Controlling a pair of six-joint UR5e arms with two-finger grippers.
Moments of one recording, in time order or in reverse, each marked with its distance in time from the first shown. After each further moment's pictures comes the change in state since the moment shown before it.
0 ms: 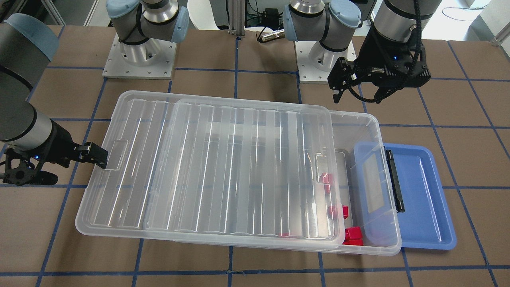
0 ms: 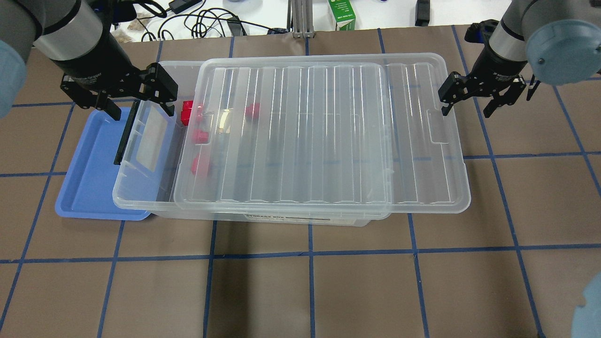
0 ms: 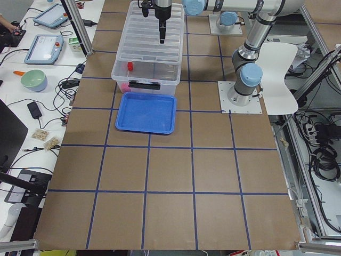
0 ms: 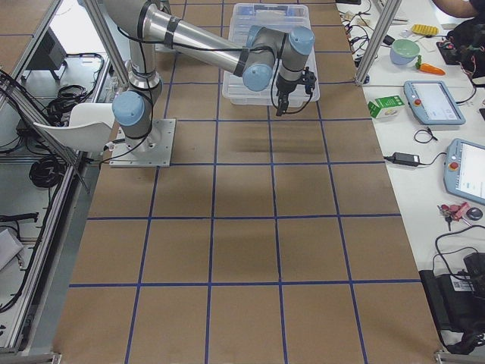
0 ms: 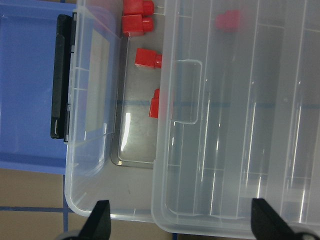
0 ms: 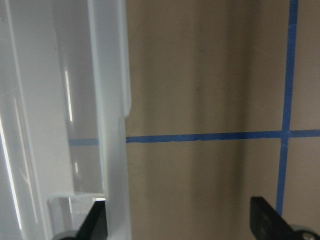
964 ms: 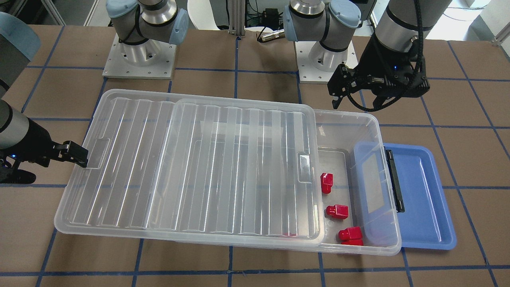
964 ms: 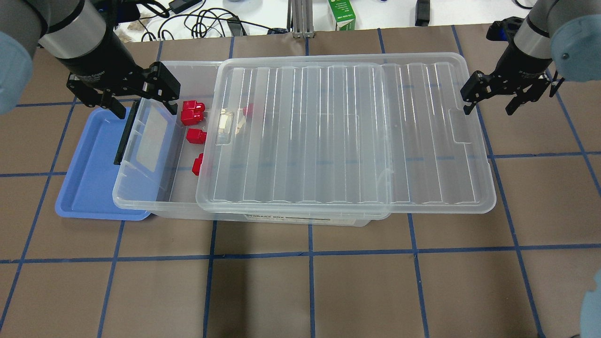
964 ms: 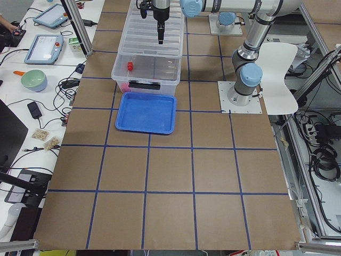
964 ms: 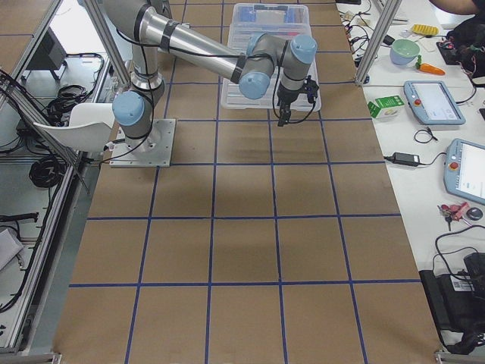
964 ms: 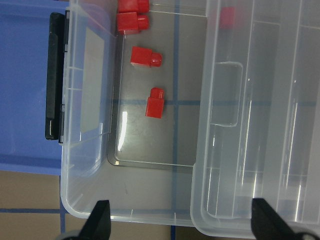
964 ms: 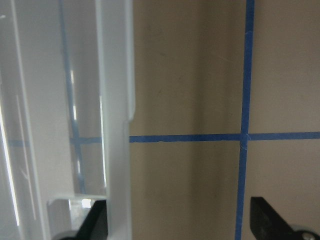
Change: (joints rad) left arm 0.012 -0.041 0.002 0.012 -0.027 0.027; right arm -0.052 -0.001 -0.008 -0.001 -0.040 -0.076
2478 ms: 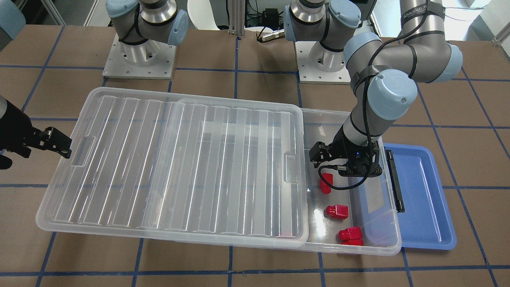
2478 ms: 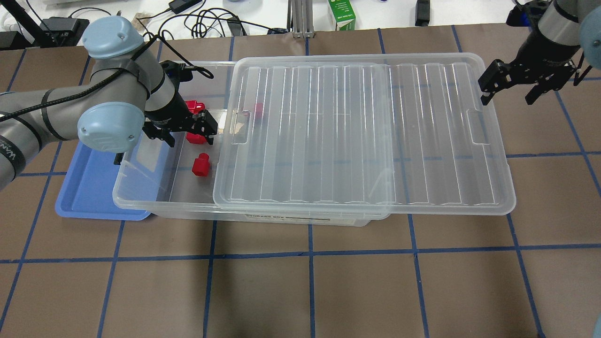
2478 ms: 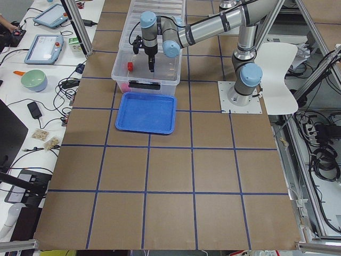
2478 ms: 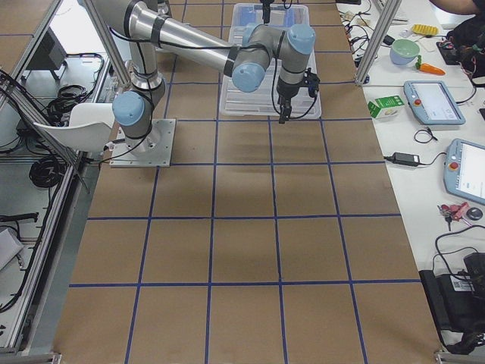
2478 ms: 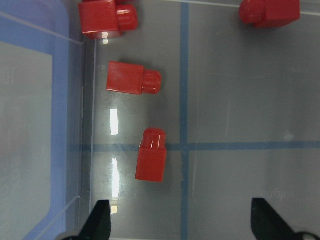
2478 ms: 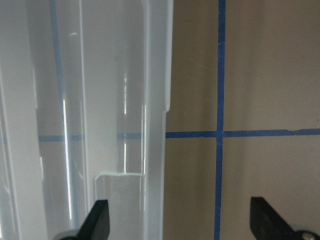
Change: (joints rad) left arm -0.003 -0.232 -0.224 0.411 0.000 0.012; right arm -0.023 -0.066 -0.044 0.060 -0.006 -0.011
